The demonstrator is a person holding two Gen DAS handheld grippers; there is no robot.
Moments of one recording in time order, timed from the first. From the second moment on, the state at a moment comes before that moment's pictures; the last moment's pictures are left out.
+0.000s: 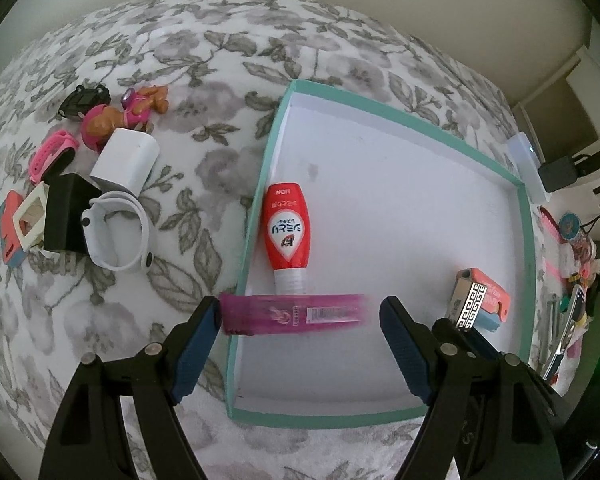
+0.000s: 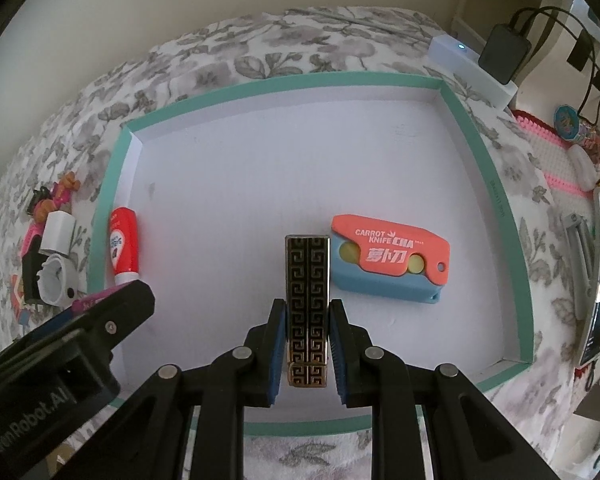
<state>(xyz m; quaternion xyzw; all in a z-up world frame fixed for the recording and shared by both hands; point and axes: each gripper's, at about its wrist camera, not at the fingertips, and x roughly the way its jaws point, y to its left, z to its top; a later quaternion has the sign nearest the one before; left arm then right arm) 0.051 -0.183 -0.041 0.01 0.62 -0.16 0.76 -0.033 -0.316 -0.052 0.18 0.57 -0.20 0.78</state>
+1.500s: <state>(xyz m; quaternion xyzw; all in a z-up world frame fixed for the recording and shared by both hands) 0.070 -0.120 -0.022 0.04 0.55 -0.01 0.83 -0.027 -0.307 -0.032 0.14 0.52 -0.21 0.81</state>
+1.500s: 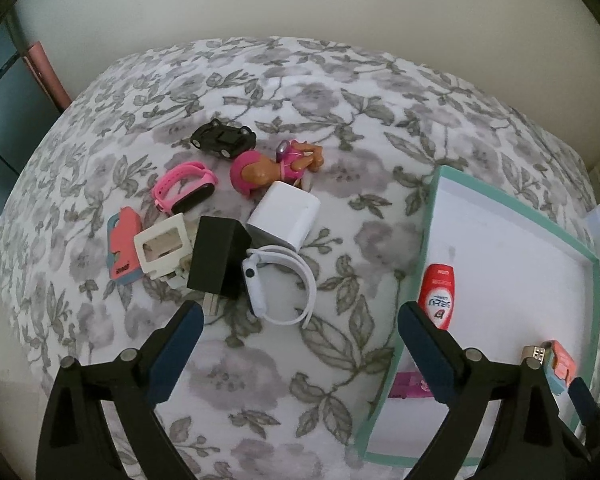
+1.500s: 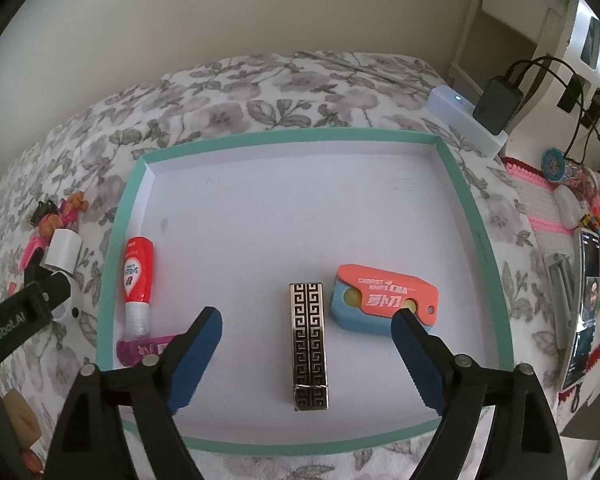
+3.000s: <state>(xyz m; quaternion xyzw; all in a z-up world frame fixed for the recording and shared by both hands) 0.124 0.073 -0.037 -0.09 0.57 0.11 0.81 0.070 -0.137 -0.016 0.08 0.50 0.00 0.86</state>
